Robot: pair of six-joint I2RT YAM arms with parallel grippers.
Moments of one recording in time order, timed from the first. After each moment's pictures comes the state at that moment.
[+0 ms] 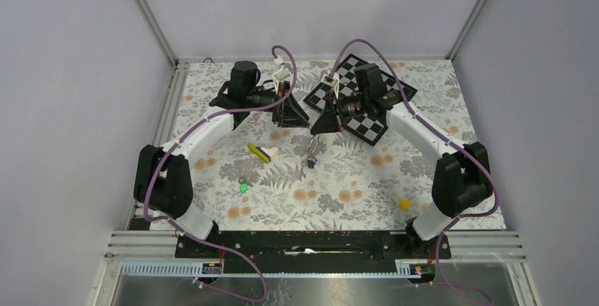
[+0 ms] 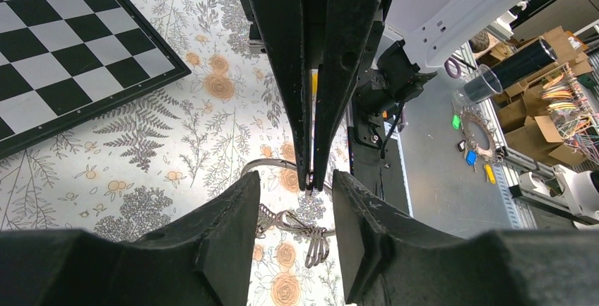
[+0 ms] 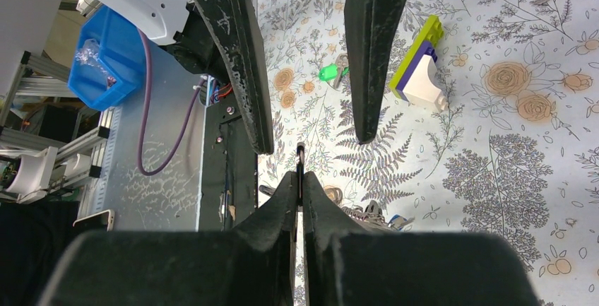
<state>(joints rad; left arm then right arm) -0.38 1.59 1.23 -0.05 1.24 -0.12 0.44 1.63 1.30 -0.39 -1.15 -0.09</state>
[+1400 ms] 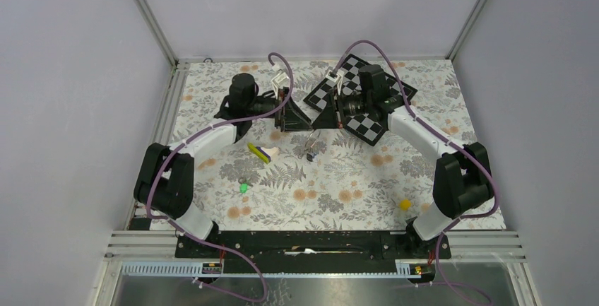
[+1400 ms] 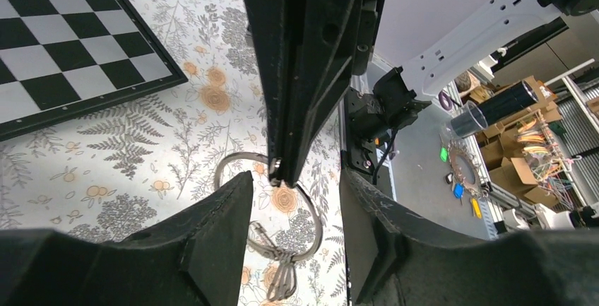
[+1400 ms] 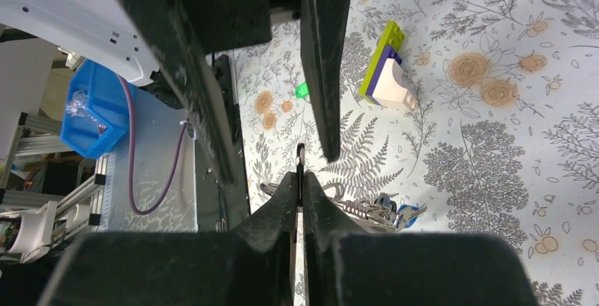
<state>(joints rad) -0.40 1.59 1.03 0.38 1.20 -0.43 0.42 1.62 1.24 -0.20 -1.06 0.12</state>
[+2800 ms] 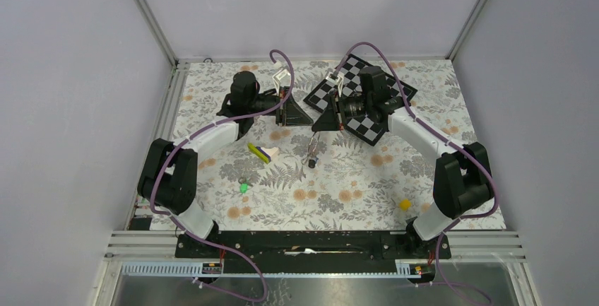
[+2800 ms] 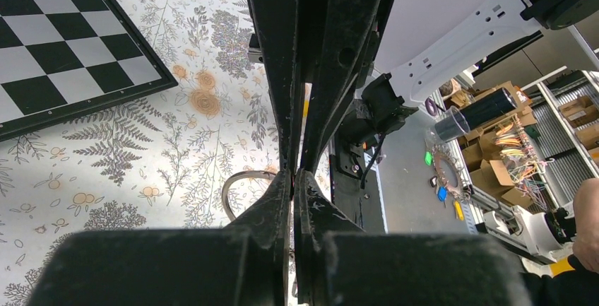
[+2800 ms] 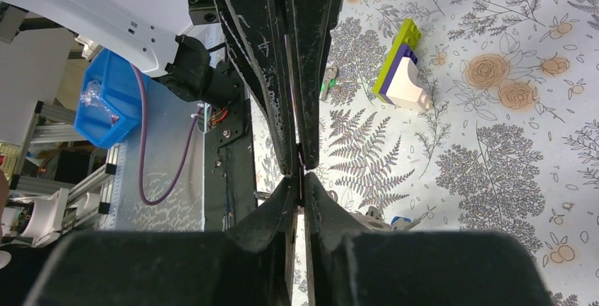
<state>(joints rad) -0.39 1.63 1.05 0.45 1.22 -0.53 0.41 1.61 1.21 -0.18 -1.12 0.11</state>
